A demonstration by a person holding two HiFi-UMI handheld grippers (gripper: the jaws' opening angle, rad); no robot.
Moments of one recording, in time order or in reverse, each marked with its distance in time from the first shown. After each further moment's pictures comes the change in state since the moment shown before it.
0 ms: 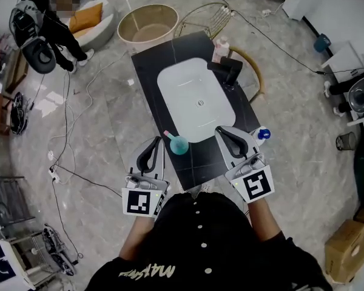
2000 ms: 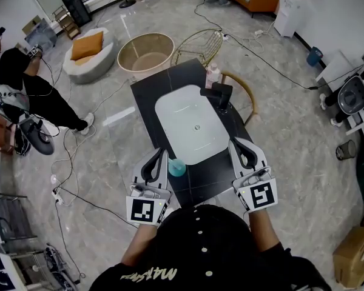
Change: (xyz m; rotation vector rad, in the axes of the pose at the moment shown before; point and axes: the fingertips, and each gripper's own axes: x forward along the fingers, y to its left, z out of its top) left arm 0.025 -0.022 0.042 0.044 -0.085 -0.043; right arm -0.039 -0.062 0.024 -0.068 -0.062 -0.191
